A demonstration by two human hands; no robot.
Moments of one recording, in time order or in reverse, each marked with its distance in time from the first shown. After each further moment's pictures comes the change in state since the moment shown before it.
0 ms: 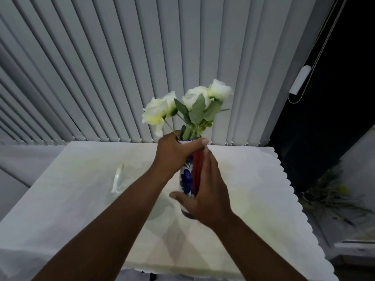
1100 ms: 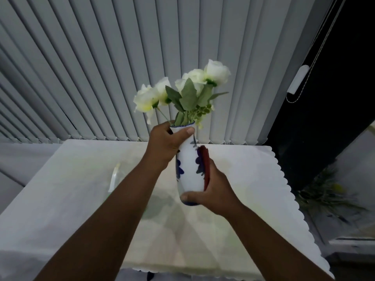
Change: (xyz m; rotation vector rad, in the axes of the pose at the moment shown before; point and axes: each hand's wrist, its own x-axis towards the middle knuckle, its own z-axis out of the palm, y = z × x) left_hand 0.017 0.003 -0.011 -0.172 0.024 0.067; right_hand 0.014 0.030 -0.016 0.379 -0.248 0.198
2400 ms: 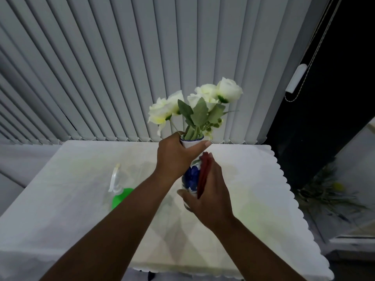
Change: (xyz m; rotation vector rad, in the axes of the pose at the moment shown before) left_hand -0.027 -0.010 0.022 0.488 0.068 0.113; right_hand -0.024 -0.002 0.028 -0.196 0.276 -0.055
